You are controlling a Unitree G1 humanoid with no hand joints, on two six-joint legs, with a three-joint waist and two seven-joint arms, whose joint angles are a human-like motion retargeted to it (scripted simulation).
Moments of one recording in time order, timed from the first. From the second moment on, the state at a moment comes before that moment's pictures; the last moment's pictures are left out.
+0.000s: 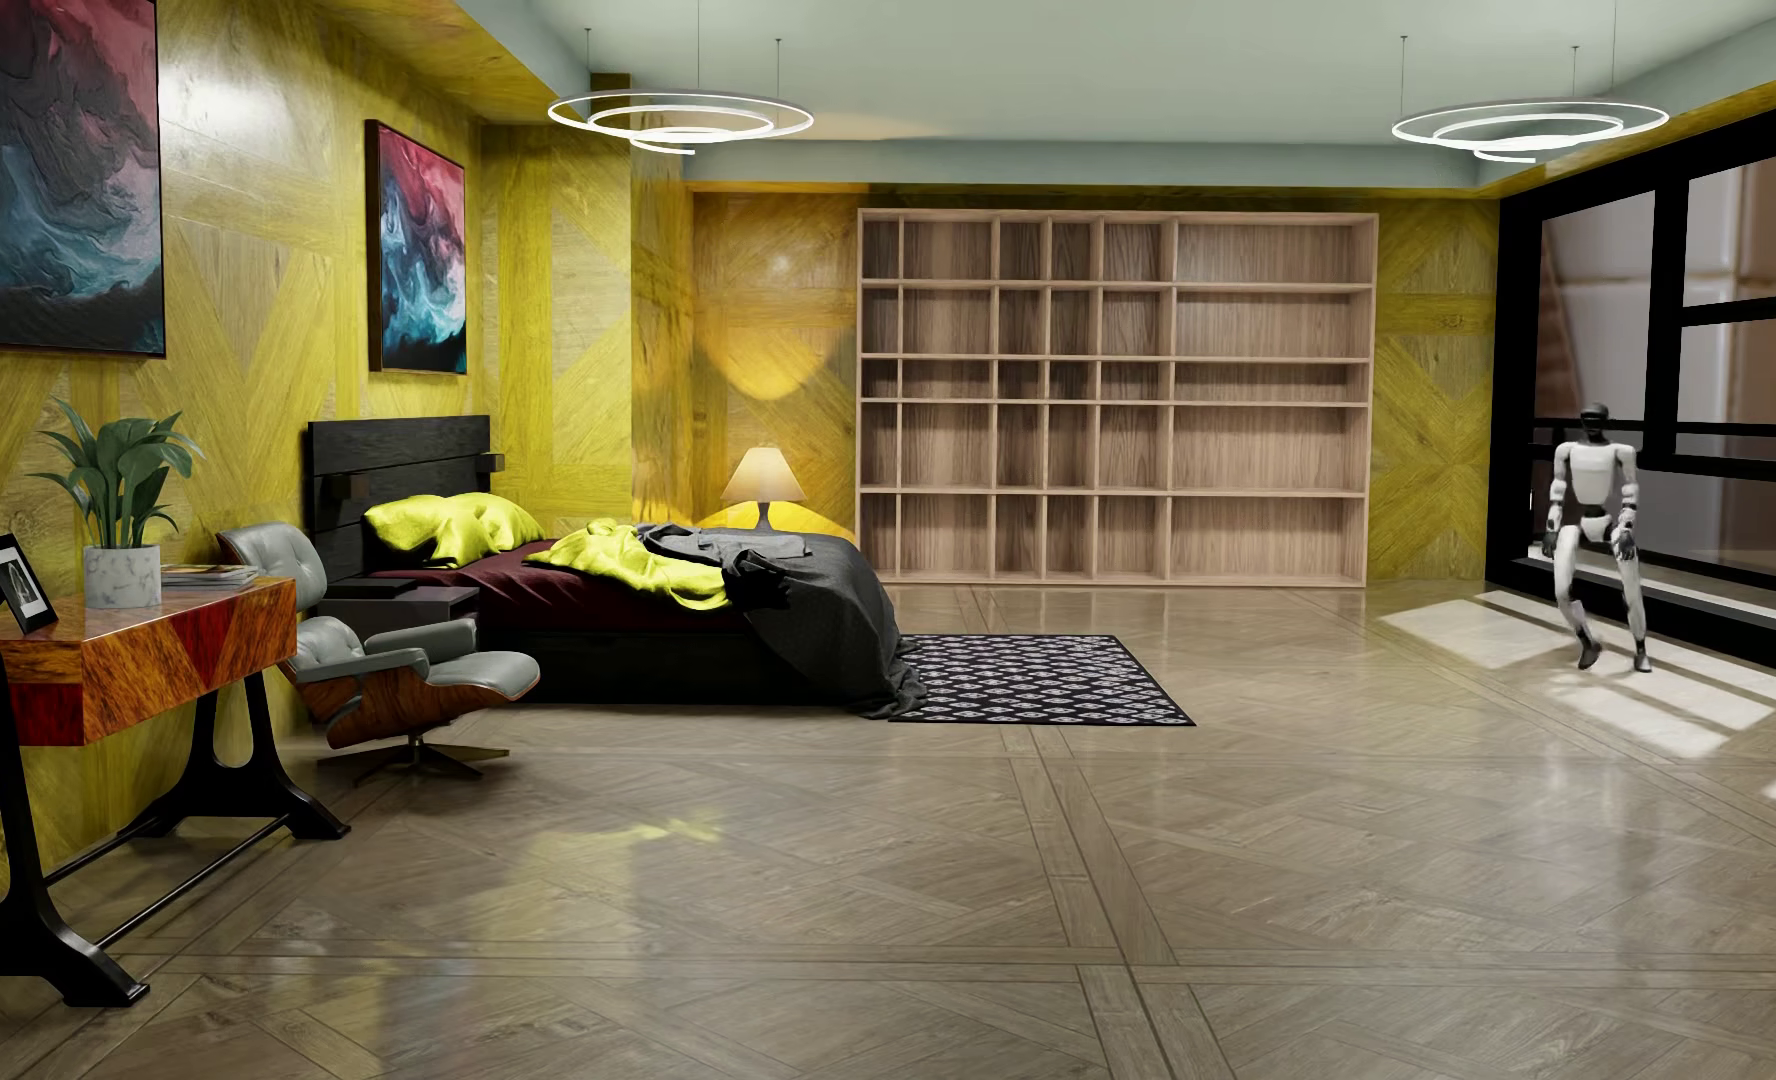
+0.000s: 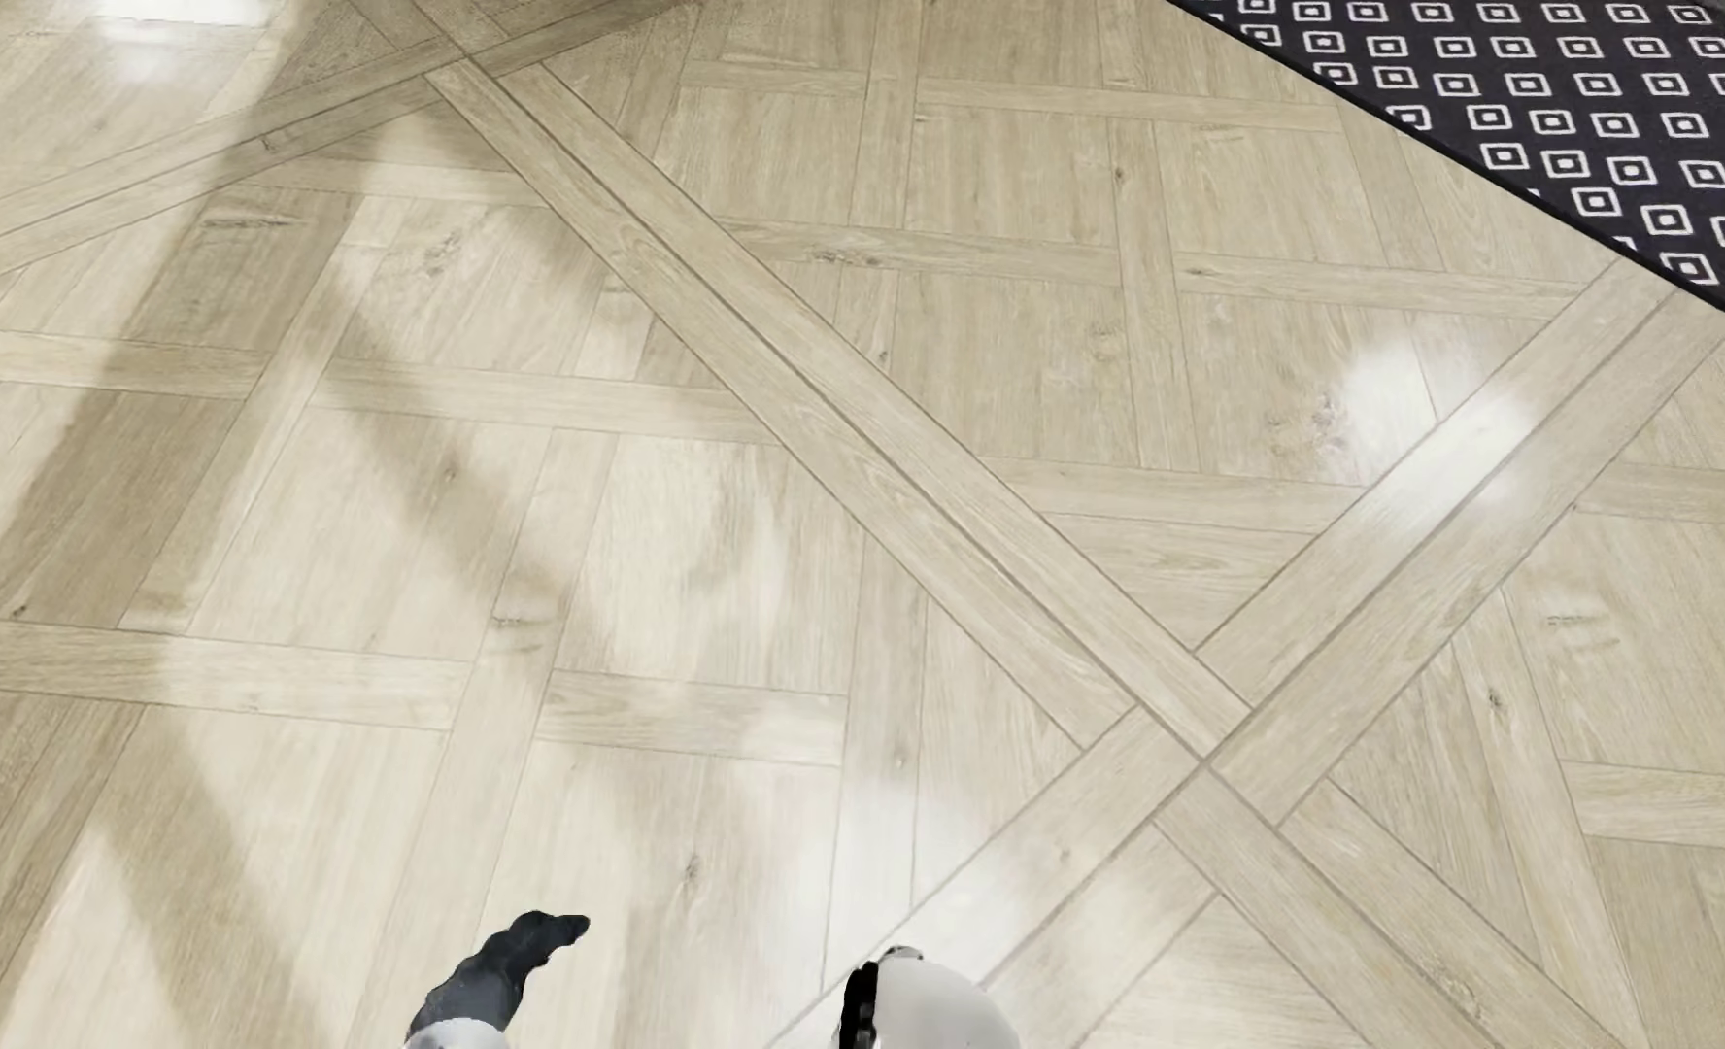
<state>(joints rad) -0.15 -0.68 -0.05 0.18 -0.05 -0.13 0.32 -0.22 0.07 0.50 1.07 0.02 0.10 -0.25 -0.09 0.13 -0.17 -0.22 0.02 -0.08 0.40 0.78 0.94 0.76 -0.94 0.10 0.14 0.21 0.13</state>
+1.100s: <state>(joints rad) 0.07 -0.79 -0.03 -0.14 -0.05 -0.11 0.14 0.07 0.08 0.32 0.48 -0.15 0.20 -0.32 -0.11 0.13 -0.24 0.01 0.00 -0.10 0.39 0.60 1.05 0.84 -0.81 -0.01 0.16 0.14 0.08</state>
